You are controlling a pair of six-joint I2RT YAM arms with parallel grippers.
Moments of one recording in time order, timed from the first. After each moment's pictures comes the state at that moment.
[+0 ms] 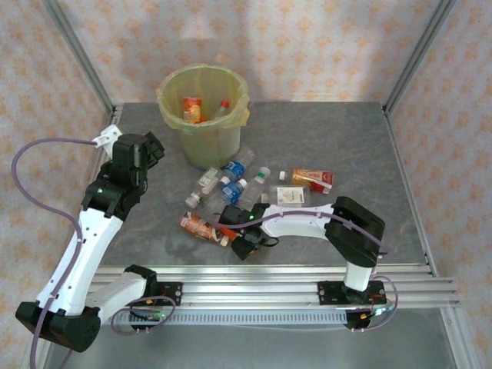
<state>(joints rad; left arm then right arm) -0.22 0.99 1.15 -0.73 -0.59 -0.69 1.14 1.80 1.13 -0.76 0.06 0.39</state>
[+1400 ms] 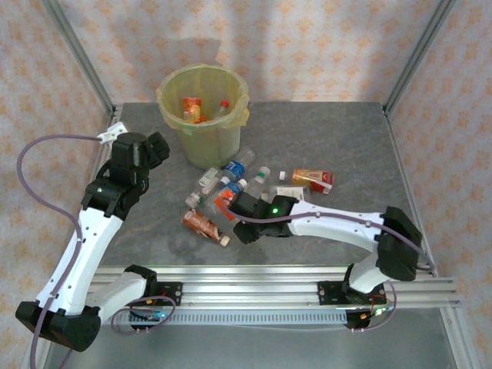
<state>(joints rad) -0.22 1.00 1.17 -0.71 -0.45 -0.62 1.12 1.49 1.15 -0.77 0.12 0.37</state>
